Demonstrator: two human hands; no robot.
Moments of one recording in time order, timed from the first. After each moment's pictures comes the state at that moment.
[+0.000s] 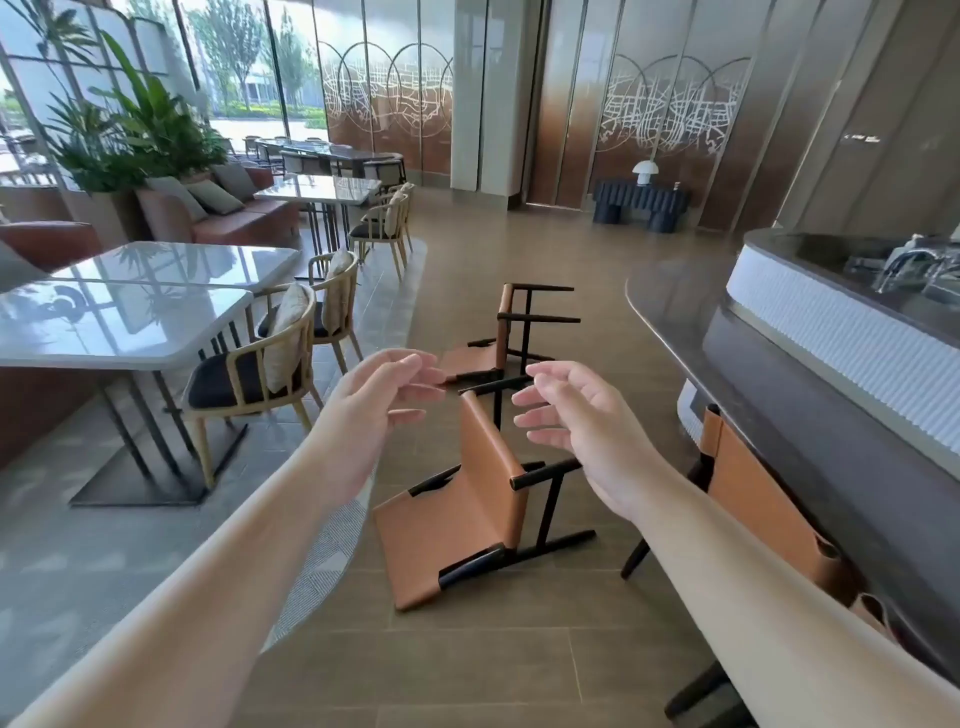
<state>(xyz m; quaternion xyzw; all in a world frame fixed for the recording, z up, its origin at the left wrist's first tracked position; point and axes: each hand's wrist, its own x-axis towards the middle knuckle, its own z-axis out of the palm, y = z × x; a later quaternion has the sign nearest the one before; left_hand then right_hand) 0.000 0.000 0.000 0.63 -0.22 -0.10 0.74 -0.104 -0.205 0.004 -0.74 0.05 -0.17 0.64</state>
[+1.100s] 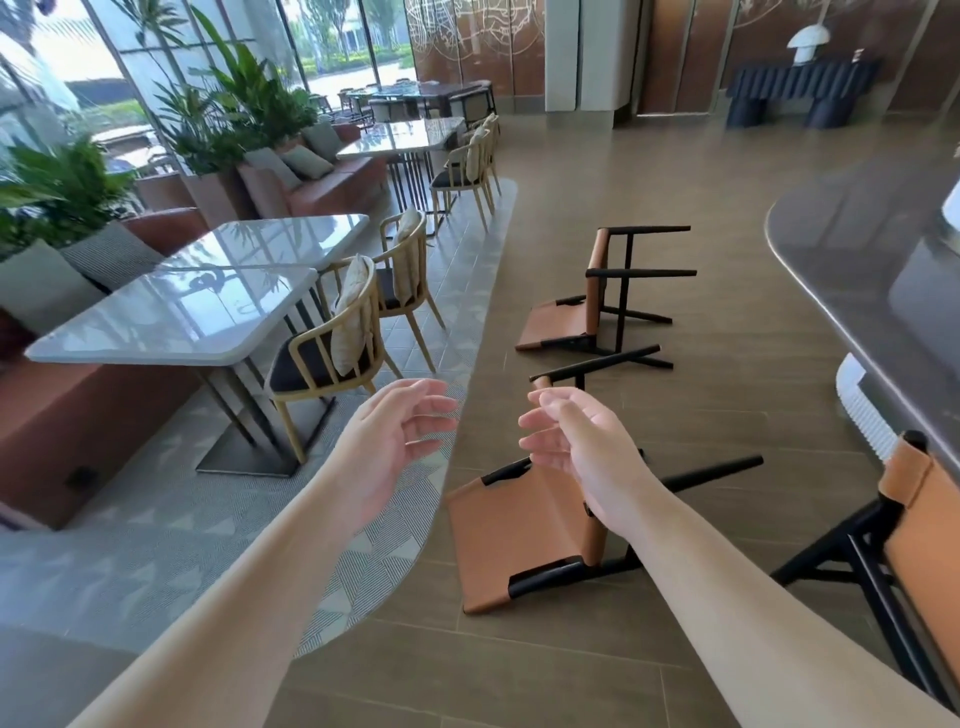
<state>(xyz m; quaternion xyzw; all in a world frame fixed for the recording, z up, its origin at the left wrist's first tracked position) 0.189 -0.123 -0.060 0.67 -0.06 -0.15 0.72 0.127 -0.333 -0.084 -0.63 0.10 -0.04 0.77</state>
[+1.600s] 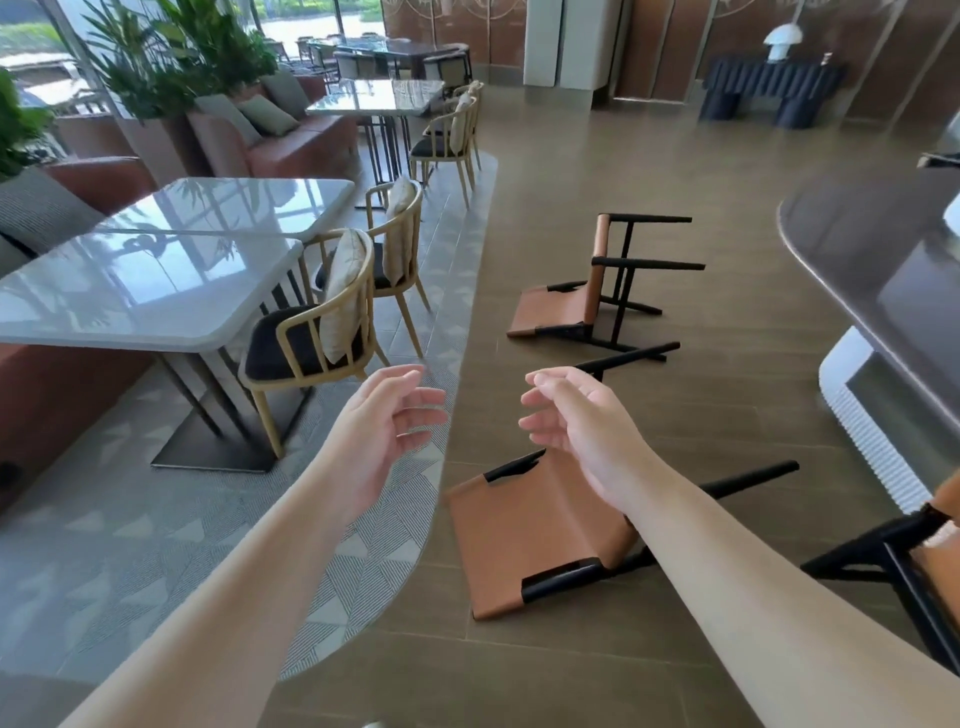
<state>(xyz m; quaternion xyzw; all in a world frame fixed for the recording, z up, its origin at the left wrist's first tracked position) 0.338 0.010 -0.101 0.63 -0.04 -0.18 0.75 0.266 -0.204 -0.097 -0.67 0.14 -0.05 0.72</state>
